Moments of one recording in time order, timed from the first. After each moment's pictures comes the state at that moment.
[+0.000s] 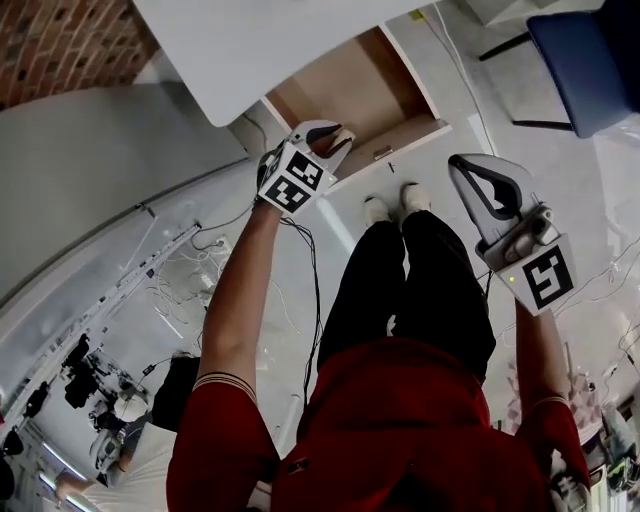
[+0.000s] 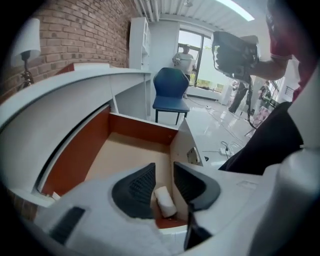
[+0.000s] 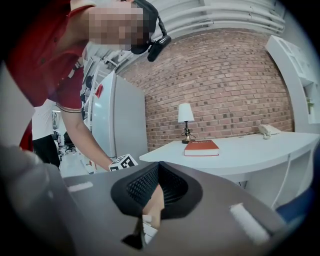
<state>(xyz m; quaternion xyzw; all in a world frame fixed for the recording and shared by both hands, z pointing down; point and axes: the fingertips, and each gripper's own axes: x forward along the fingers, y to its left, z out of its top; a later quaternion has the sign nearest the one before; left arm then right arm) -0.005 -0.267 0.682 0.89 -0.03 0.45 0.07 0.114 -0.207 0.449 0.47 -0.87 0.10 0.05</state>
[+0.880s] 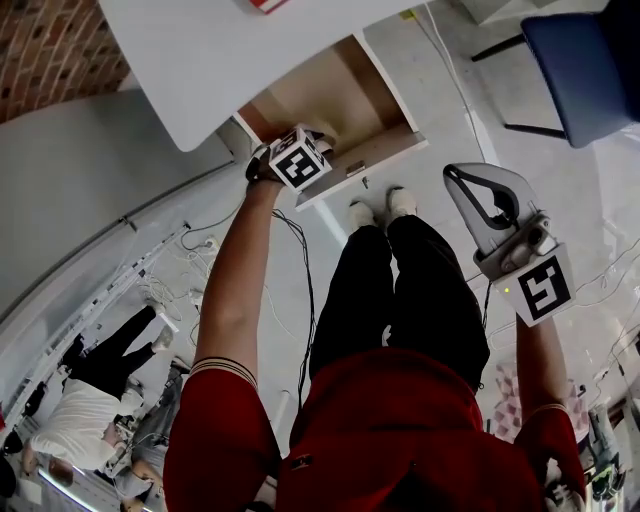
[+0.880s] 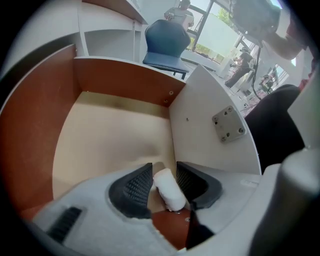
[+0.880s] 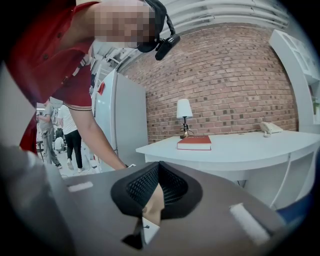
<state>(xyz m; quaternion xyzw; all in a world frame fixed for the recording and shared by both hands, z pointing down) -0.001 -0.264 0.796 0.78 0.05 0.62 0.10 0.168 -0.214 0.475 0.45 -0.88 0.11 0.07</state>
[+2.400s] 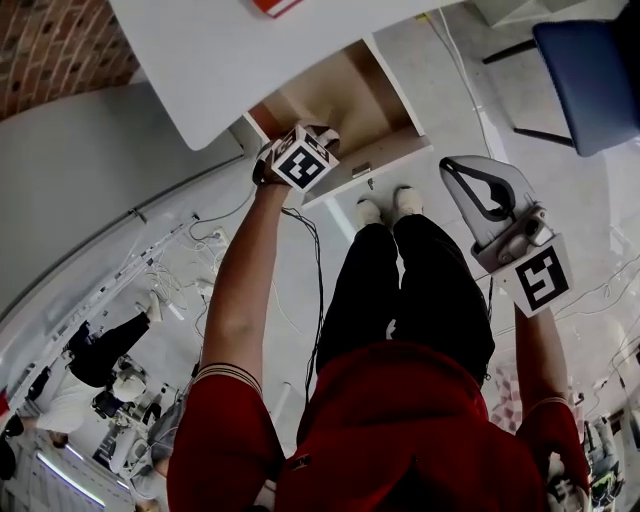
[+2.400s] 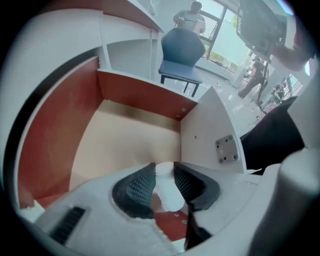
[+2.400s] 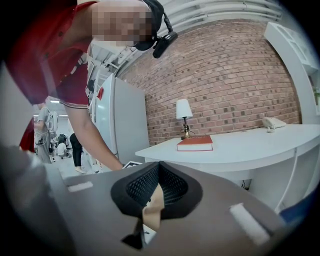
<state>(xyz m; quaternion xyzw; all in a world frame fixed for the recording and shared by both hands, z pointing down) 0.013 -0.288 0.767 0.79 -0.03 0.60 0.12 0.174 -0.233 0.480 0.44 -0.89 0.12 0.05</state>
